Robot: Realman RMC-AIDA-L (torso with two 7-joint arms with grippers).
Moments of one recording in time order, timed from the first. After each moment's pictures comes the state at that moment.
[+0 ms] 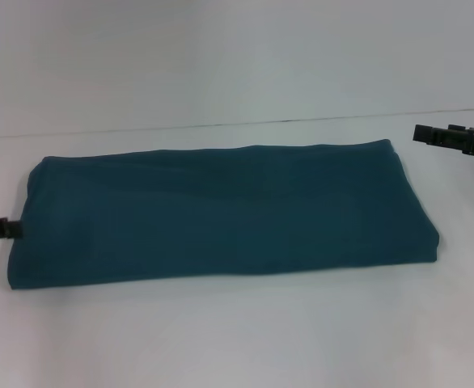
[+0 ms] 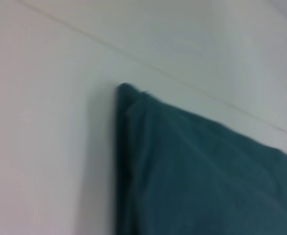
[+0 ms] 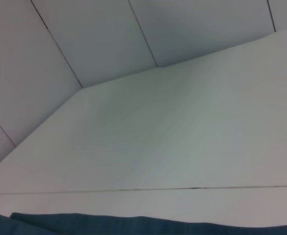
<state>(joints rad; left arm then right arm) -0.53 -2.05 0.45 1.03 2.46 1.47 -2.46 0.58 1.98 -0.44 -0.73 -2.10 -1.25 1.88</state>
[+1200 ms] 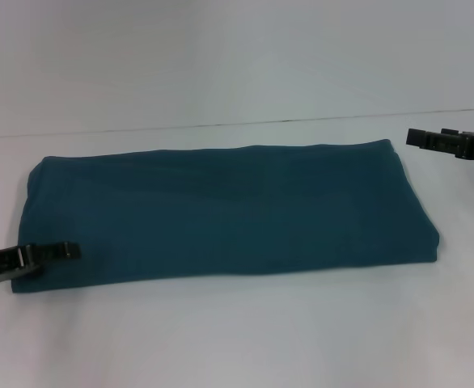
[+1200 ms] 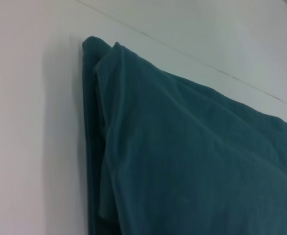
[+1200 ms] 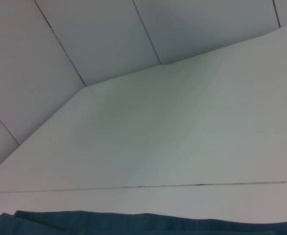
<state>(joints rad) -0.56 -2.09 0.52 0.79 2.41 1.26 -2.31 0.58 1.99 -0.45 -0.73 -2.10 -1.25 1.88</state>
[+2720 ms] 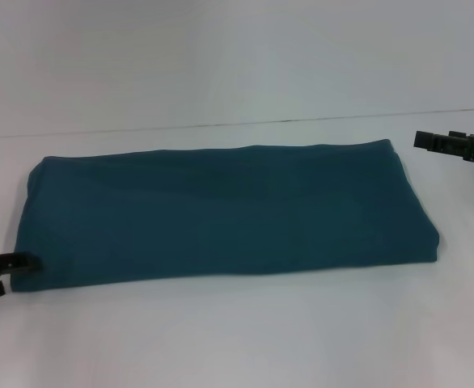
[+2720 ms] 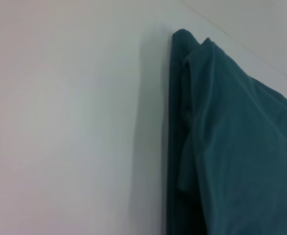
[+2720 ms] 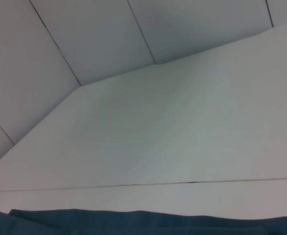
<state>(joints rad) -0.55 -2.06 0.47 0.85 2.55 1.31 -2.51 0.57 1.99 -0.44 -0.73 -2.10 -1.25 1.87</state>
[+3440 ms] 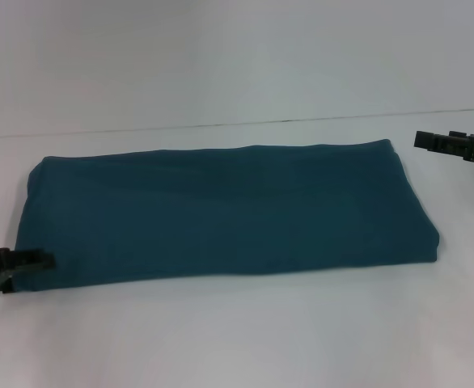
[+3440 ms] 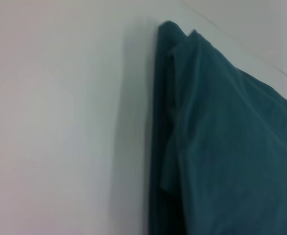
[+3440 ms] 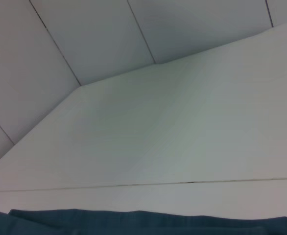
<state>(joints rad) -0.57 -2.06 0.48 0.83 2.55 1.30 -2.51 0.57 1.98 -0.44 -0.73 -2.10 -1.25 1.87</state>
